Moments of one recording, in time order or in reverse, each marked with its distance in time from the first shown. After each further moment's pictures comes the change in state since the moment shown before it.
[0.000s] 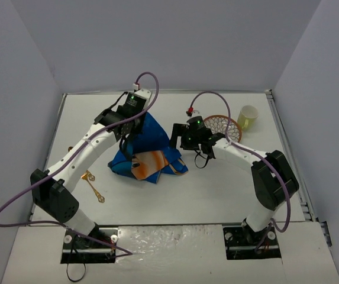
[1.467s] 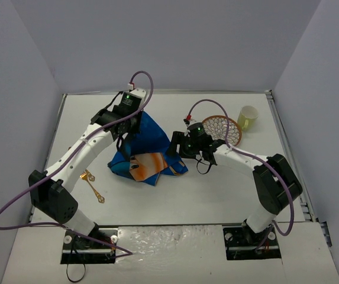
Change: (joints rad) left arm 0.043 -0.012 -0.022 0.015 0.039 -0.024; right arm 0.028 -0.040 -0.100 0.055 -0.178 0.079
